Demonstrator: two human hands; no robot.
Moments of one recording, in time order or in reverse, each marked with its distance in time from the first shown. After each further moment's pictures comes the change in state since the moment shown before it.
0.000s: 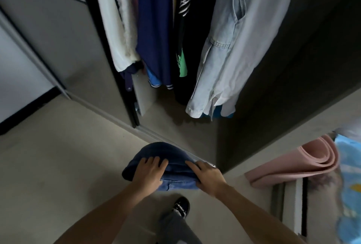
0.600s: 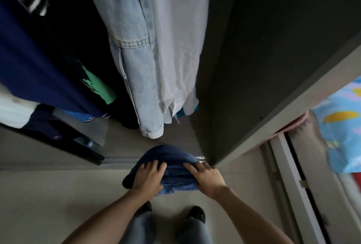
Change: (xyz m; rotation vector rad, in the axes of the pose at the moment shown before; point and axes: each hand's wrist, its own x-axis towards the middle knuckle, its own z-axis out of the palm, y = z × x) left_hand 0.170 0.006 0.070 0.001 -0.148 0.394; right_hand 0.051 0.071 0.051 0.212 0.022 0.462
